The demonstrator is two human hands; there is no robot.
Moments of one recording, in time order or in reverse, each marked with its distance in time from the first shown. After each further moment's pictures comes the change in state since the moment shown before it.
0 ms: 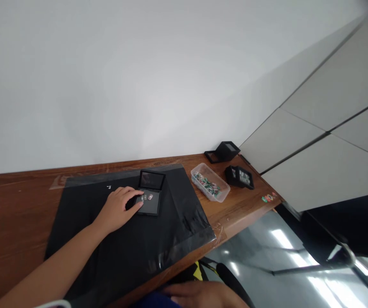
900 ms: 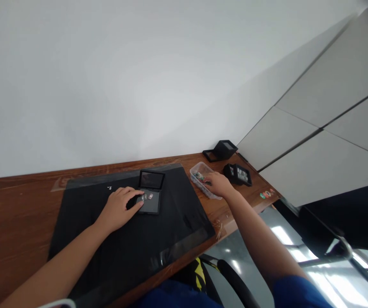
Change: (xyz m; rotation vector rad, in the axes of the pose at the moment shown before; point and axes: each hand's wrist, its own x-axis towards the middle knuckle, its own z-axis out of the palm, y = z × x) left_hand 0.001 -0.001 -0.001 0.016 0.005 0.027; right_hand -0.023 -0.035 -0.238 -1.154 0.826 0.515
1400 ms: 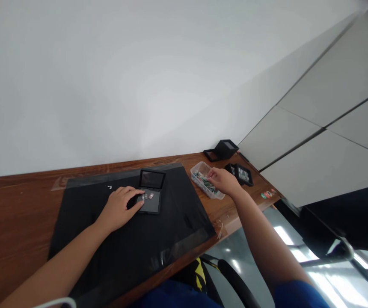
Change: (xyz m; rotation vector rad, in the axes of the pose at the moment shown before) left_hand -0.001 -0.001 0.001 -0.006 -0.004 -0.009; right_hand -0.009 0.006 -0.018 0.169 0.128 0.131
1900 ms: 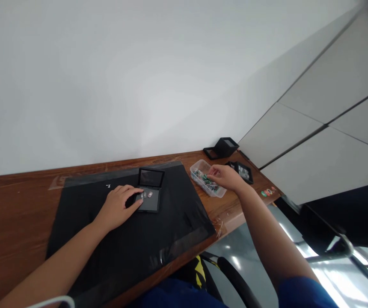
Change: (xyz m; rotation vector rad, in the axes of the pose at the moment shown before) left_hand 0.000 0.000 -0.001 0.003 -0.008 -0.005; right_hand 0.000 -0.001 -0.020 0.122 -0.074 -0.085
